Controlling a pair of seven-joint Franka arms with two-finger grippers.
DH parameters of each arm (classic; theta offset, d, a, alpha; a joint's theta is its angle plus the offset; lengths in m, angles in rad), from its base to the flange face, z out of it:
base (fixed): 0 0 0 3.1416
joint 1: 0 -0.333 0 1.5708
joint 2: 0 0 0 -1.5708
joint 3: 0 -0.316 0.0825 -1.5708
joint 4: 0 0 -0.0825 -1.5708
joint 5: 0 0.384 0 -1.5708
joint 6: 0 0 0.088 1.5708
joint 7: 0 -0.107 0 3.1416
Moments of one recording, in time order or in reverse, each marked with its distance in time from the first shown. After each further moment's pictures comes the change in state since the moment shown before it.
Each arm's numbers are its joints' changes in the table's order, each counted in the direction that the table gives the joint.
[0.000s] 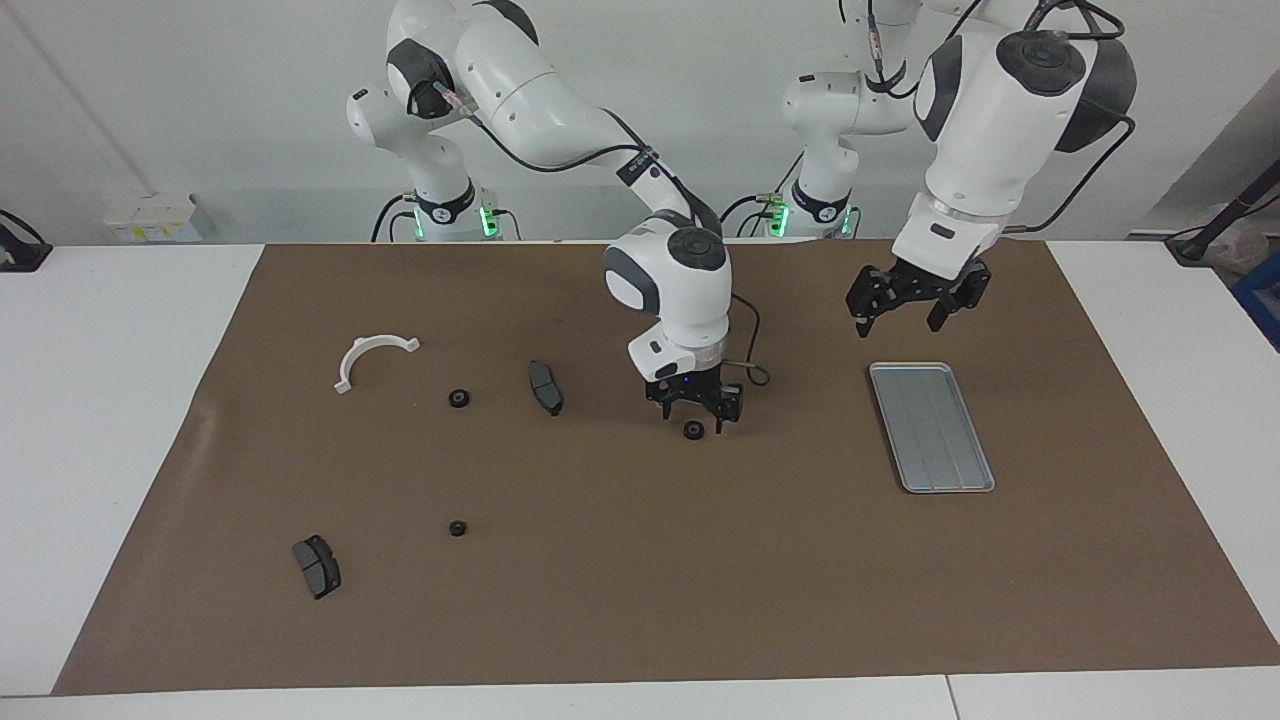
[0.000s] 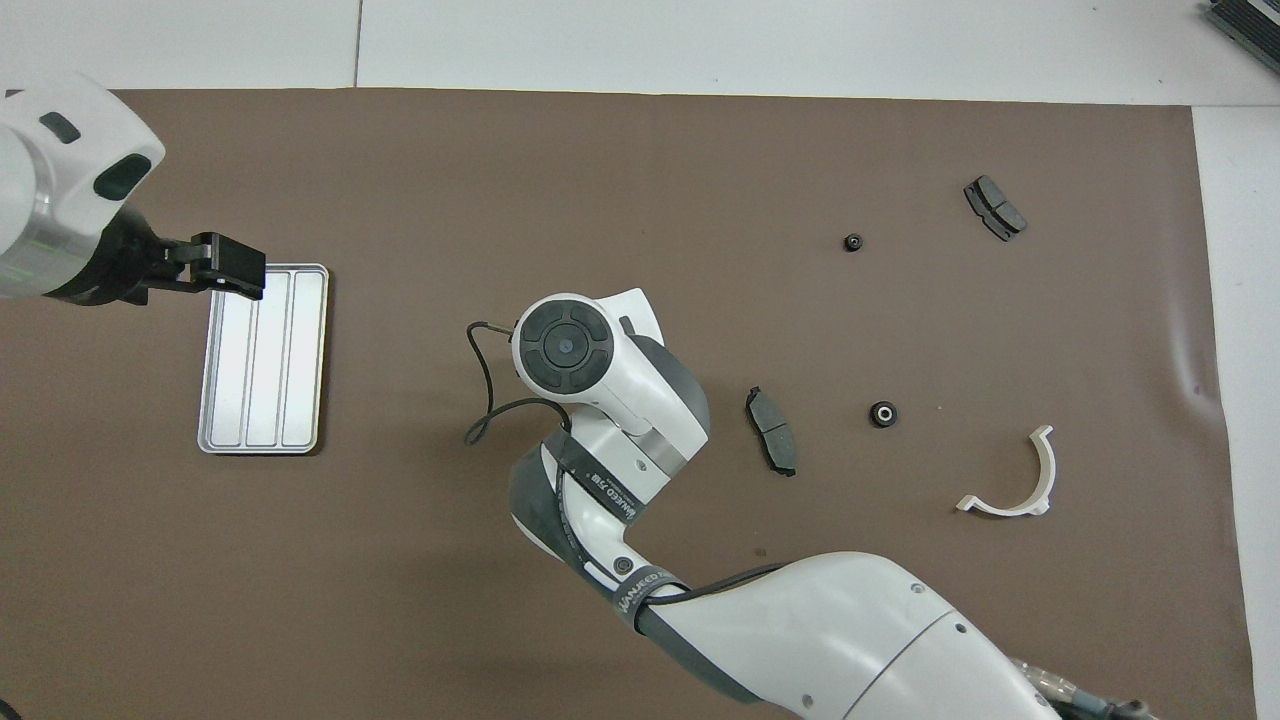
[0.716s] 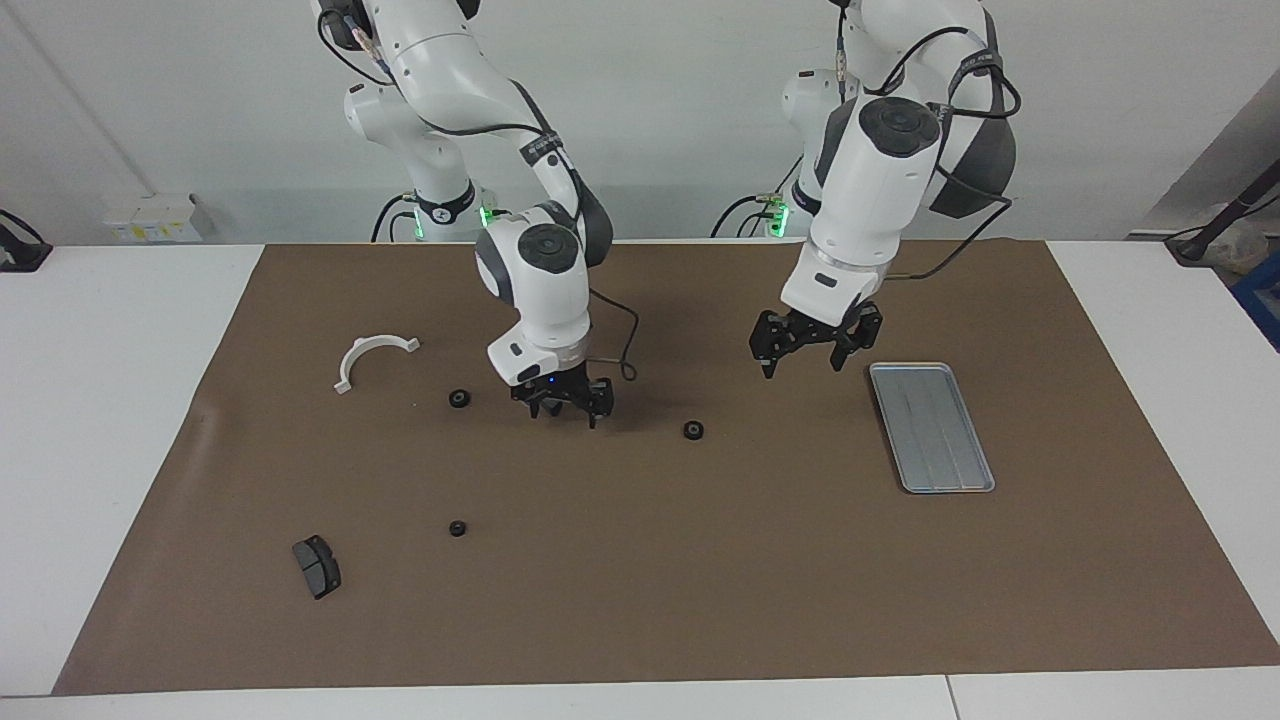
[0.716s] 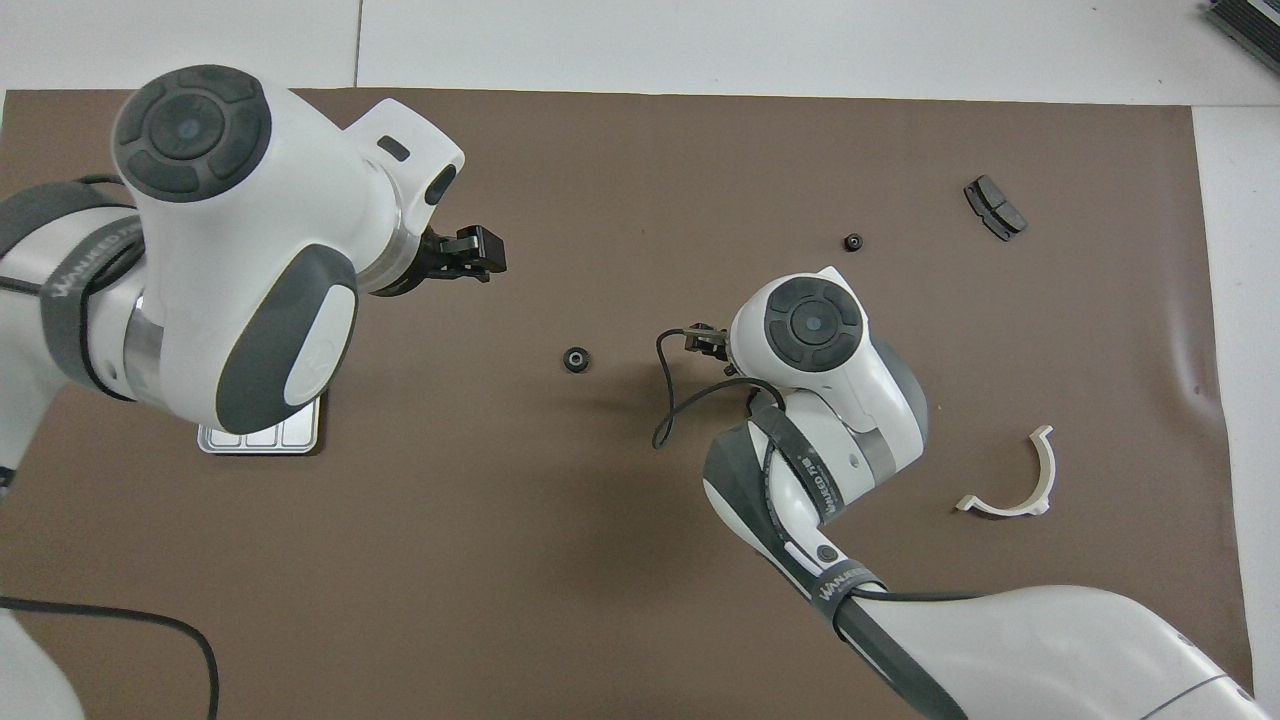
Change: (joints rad) left arm 0.158 0.113 0.000 -0.001 -0.001 -0.155 0.201; right arm 0.253 -0.344 0.006 -0.480 0.001 -0.068 0.412
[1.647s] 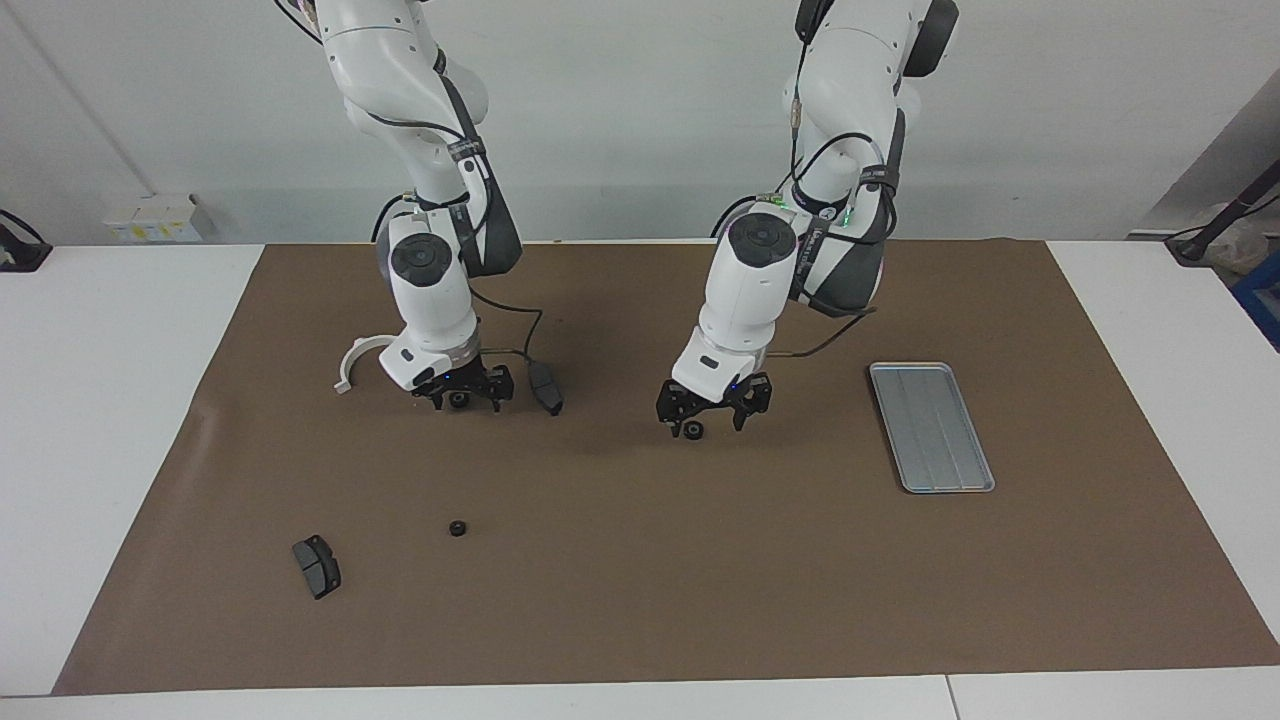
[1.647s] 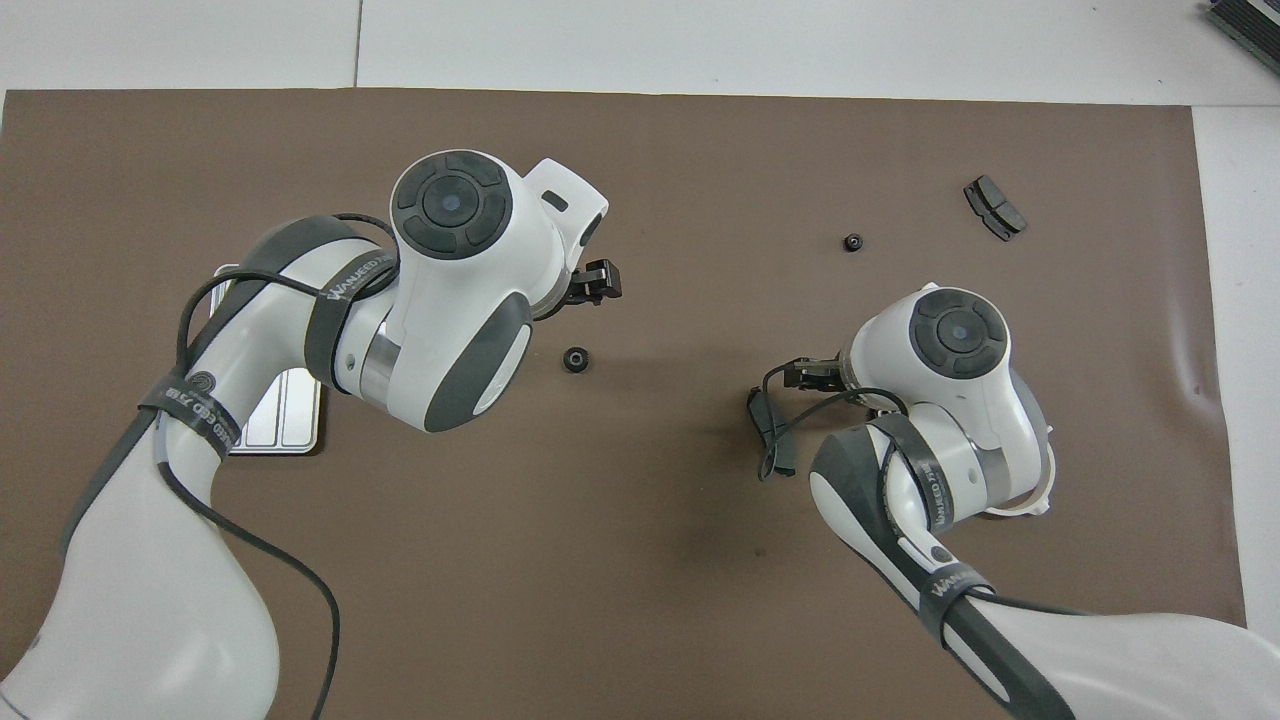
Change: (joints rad) left arm 0.130 0.228 -0.012 -0.017 0.022 -0.280 0.122; right arm 0.227 -0.119 0.000 -0.250 0.046 -0.071 0.415
